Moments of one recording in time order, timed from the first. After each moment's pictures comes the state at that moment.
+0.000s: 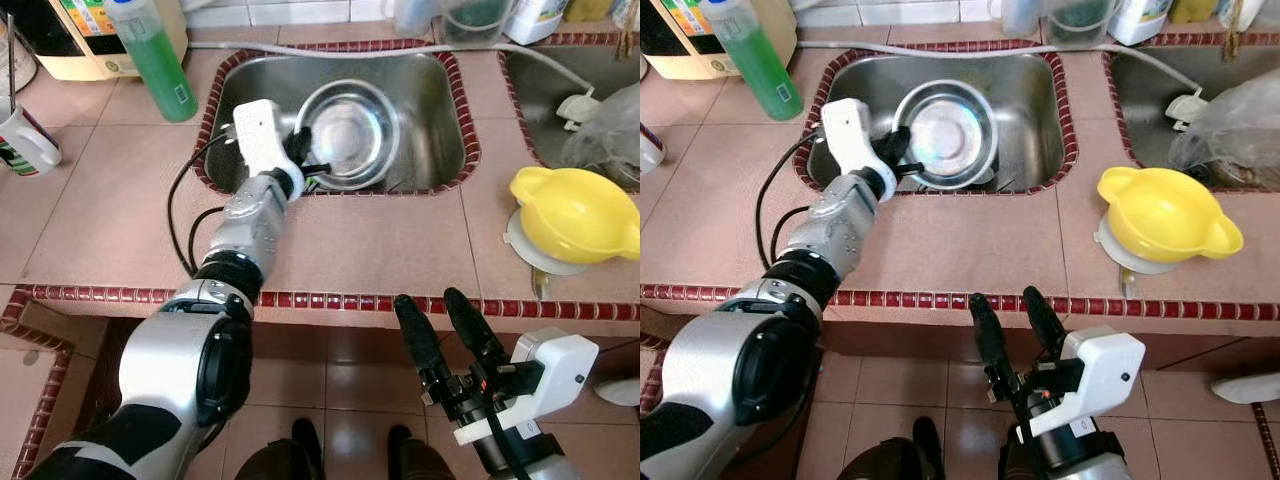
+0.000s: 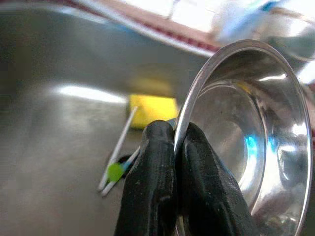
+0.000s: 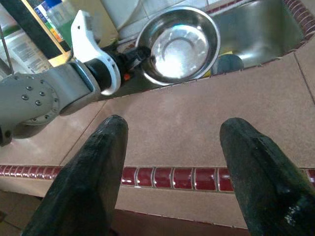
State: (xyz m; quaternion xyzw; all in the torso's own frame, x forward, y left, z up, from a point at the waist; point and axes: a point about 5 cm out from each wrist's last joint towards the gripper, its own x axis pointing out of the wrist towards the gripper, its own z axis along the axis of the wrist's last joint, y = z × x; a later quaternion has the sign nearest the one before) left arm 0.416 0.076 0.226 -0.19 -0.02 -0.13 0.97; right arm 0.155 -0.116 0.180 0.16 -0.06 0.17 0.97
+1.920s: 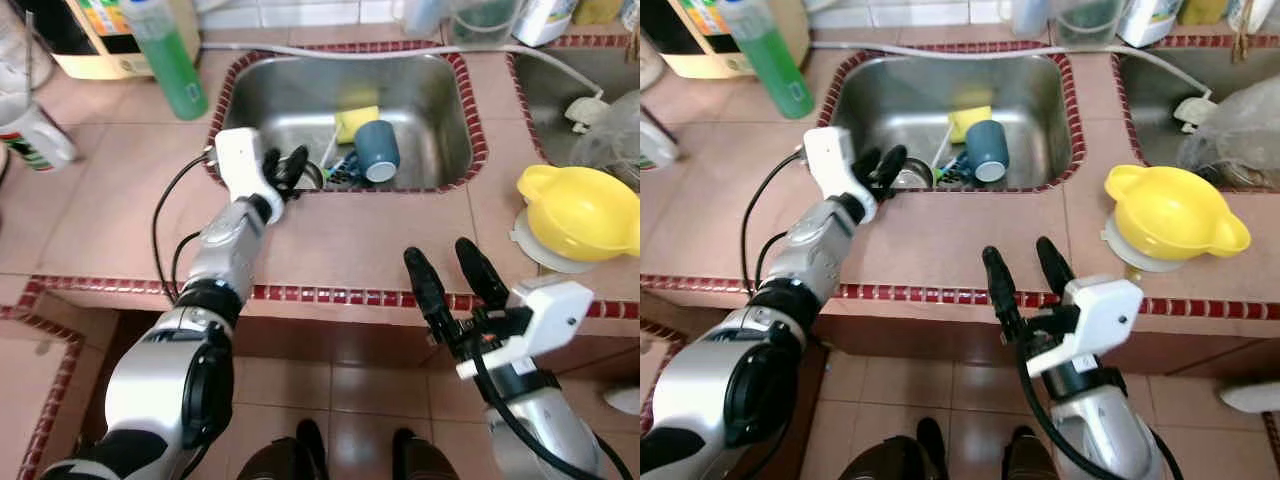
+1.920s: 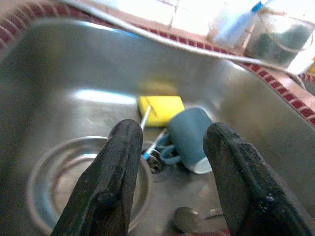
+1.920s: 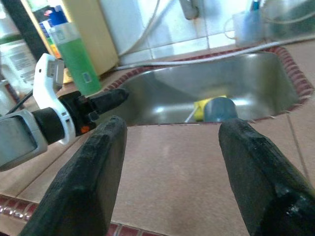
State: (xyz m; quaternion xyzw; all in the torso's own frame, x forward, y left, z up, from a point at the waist) left arm 0.406 0.103 0.201 -0.15 -0.06 -0.18 0.97; right arm 0.203 -0.128 0.190 0.09 -0.14 0.17 0.97
